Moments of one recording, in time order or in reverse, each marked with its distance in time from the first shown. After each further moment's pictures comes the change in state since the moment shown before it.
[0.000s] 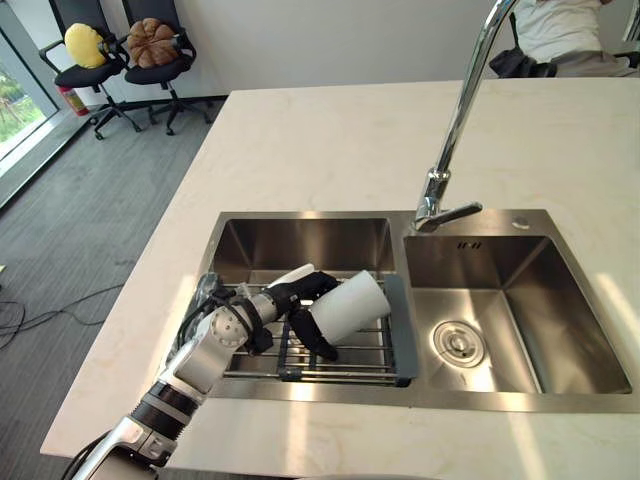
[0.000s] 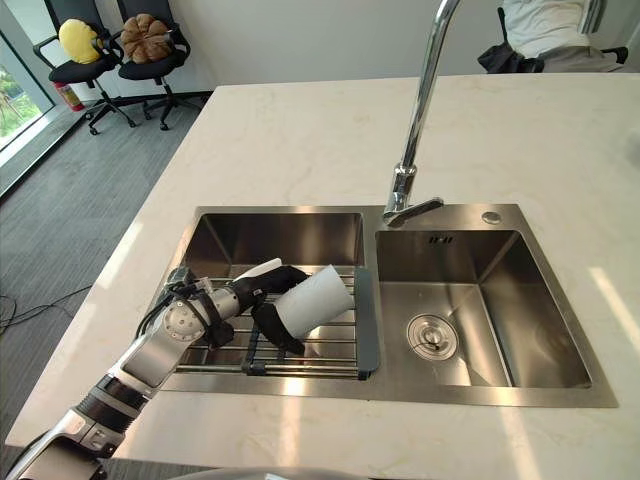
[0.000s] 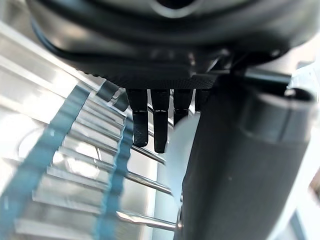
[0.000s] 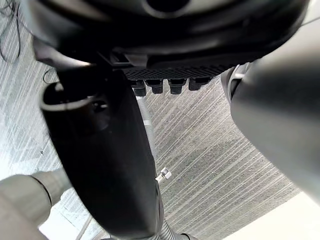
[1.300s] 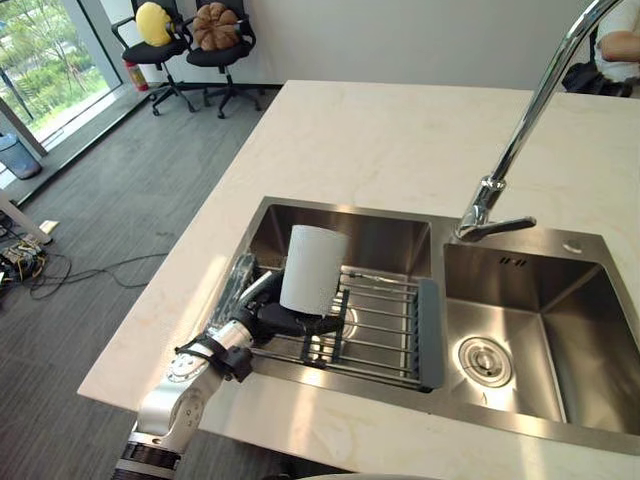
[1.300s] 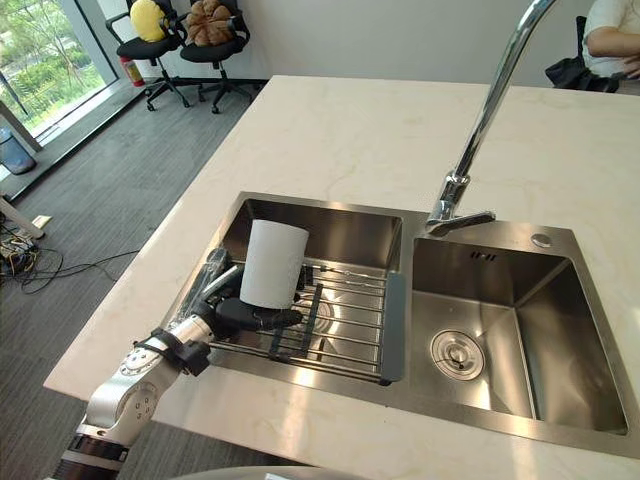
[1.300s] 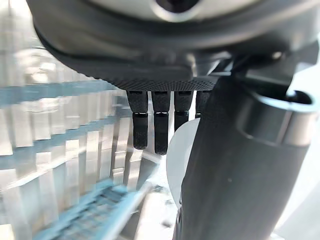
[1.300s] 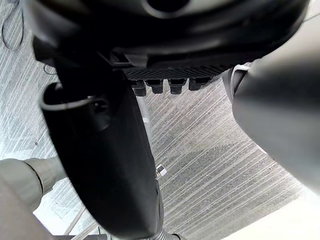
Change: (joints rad) left arm 0.243 -0.178 0.324 -0.173 -0.495 -0.051 0.102; right arm 0.028 0.026 -0.118 0.038 -0.012 -0.021 0.012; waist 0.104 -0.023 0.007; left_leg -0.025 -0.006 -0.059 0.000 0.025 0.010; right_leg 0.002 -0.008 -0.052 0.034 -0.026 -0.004
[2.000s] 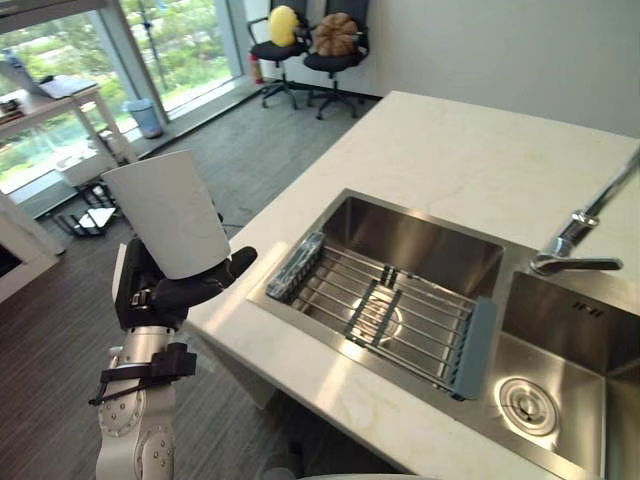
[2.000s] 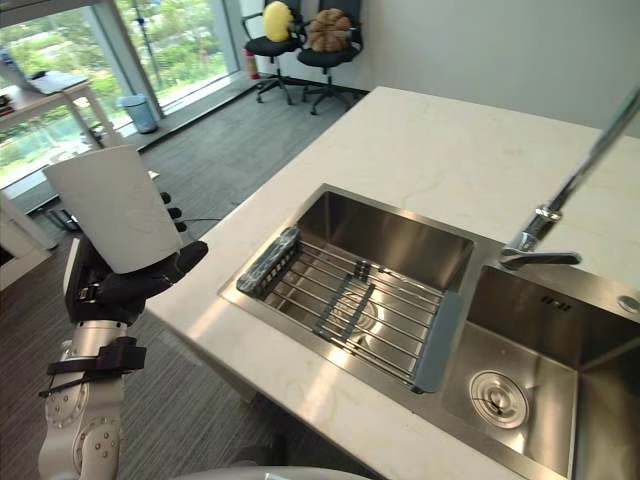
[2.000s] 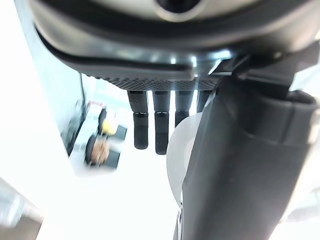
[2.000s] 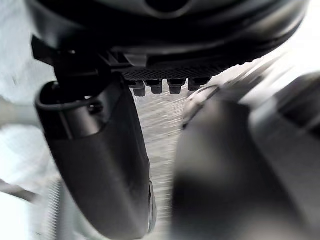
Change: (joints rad) left arm 0.238 -0.216 0.342 -0.286 0.081 -0.260 0.219; right arm 0.115 0.010 -0.014 0.089 -0.138 -0.033 0.010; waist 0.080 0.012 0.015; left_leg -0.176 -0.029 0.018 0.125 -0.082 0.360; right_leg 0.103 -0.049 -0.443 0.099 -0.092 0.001
